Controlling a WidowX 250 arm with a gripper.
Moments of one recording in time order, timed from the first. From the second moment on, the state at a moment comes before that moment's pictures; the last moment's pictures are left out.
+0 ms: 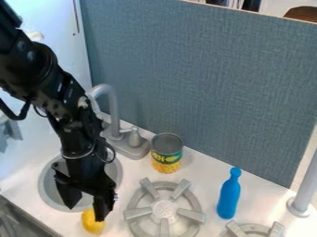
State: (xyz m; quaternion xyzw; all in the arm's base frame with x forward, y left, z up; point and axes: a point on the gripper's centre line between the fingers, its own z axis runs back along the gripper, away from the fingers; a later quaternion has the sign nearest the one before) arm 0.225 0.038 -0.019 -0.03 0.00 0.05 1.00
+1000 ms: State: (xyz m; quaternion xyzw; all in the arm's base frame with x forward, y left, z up) arm 0.234 0.077 -0.035 -0.02 -0.05 0.26 0.97
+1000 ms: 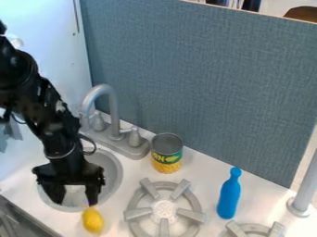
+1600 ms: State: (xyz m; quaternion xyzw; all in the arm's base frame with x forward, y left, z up) arm 0.232 0.069 -0.040 0.03 -0.08 0.41 0.91
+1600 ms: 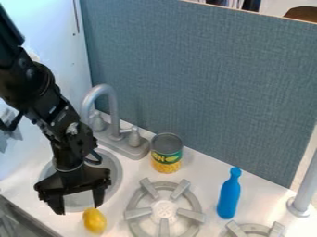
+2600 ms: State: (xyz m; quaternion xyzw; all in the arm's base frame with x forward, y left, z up) arm 0.235 0.072 -0.082 0.05 -0.02 0.47 0.88
